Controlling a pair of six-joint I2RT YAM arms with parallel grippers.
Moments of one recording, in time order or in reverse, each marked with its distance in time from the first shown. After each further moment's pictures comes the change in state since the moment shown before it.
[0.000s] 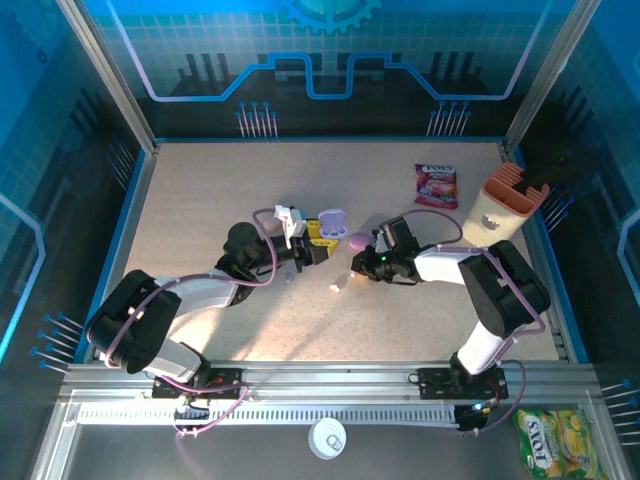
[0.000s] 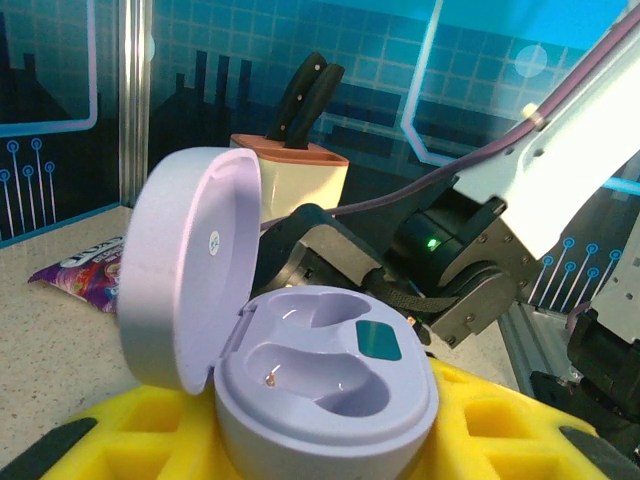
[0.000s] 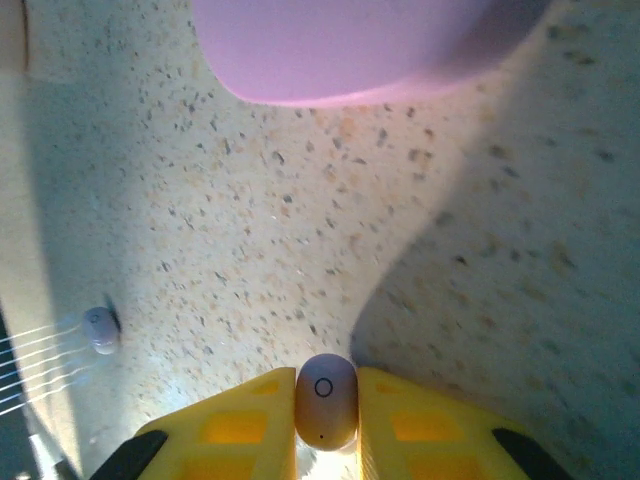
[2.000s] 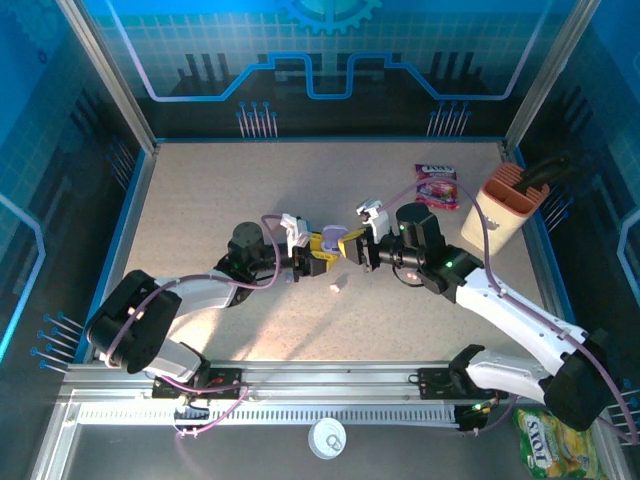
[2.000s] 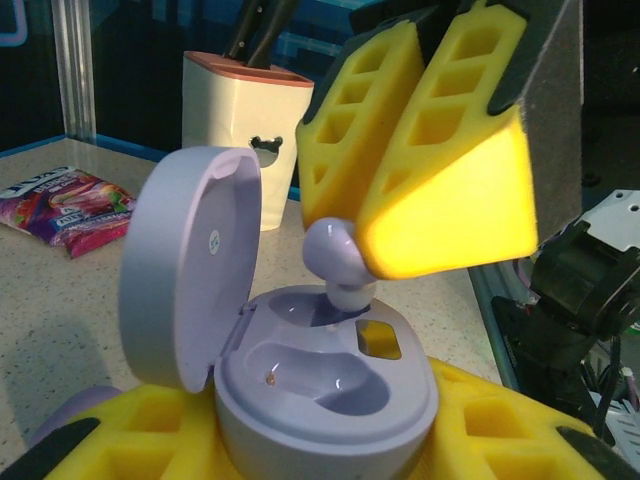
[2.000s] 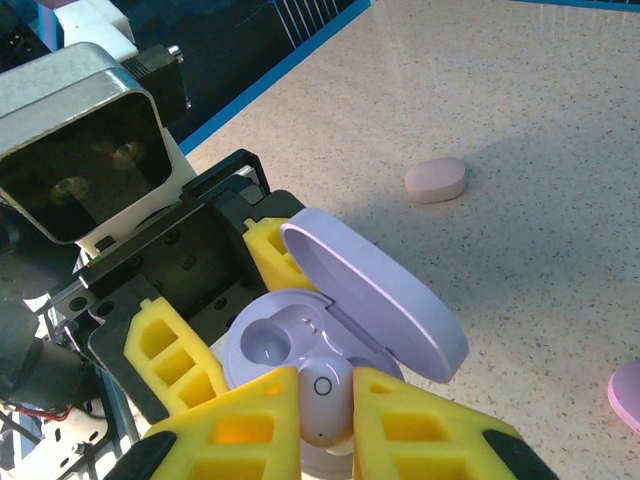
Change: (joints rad) left arm 0.008 0.000 -0.015 -0.146 0.117 0.080; right arm 0.176 -0.558 0.127 -0.192 0.044 -0.595
